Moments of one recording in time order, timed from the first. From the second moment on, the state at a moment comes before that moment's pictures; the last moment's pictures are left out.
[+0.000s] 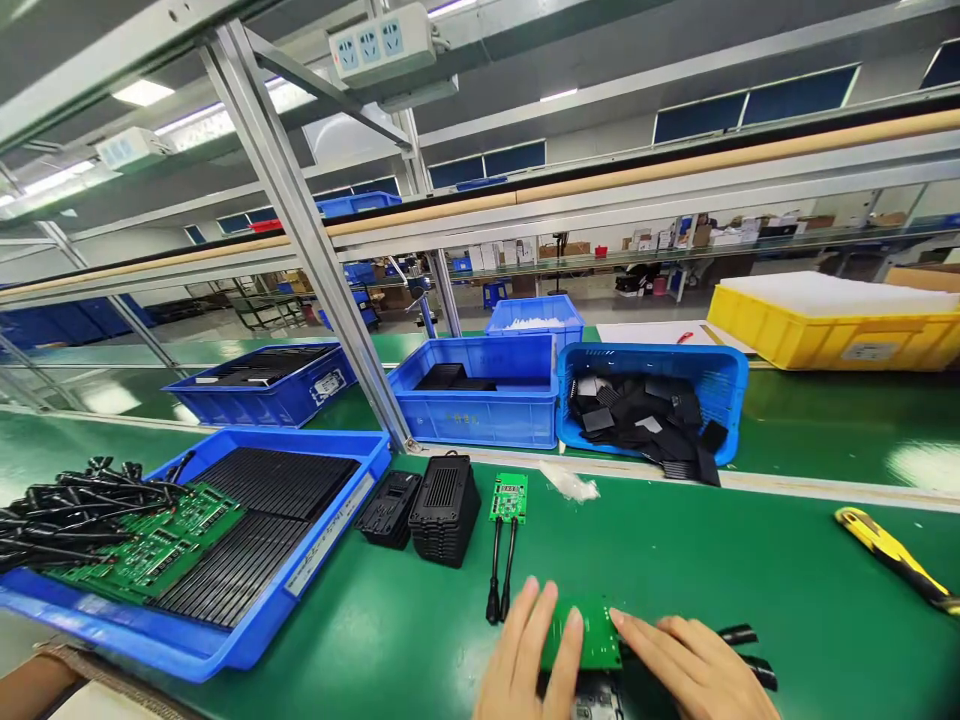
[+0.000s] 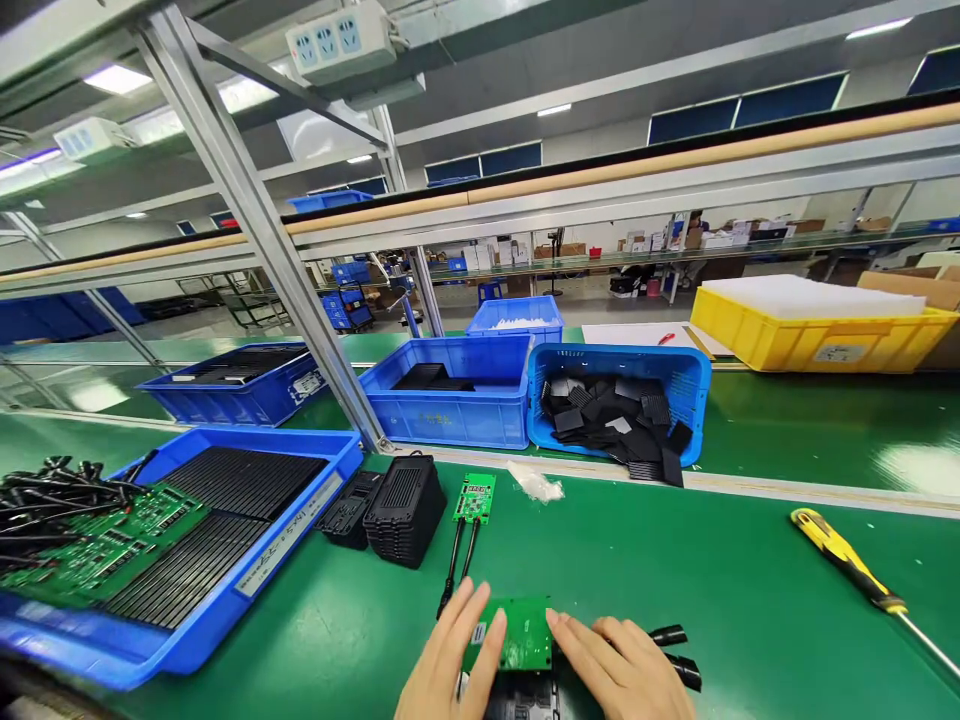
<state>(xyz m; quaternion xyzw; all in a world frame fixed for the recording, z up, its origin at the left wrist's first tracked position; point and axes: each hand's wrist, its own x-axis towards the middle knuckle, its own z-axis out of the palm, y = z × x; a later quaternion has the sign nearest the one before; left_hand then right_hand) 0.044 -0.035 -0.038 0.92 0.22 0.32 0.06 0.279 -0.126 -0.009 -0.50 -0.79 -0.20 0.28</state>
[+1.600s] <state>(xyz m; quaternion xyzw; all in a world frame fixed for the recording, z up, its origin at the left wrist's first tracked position) 0.045 -0.012 -0.059 0.97 0.08 0.22 0.08 0.260 -0.125 -0.037 -0.62 -0.77 -0.06 0.13</state>
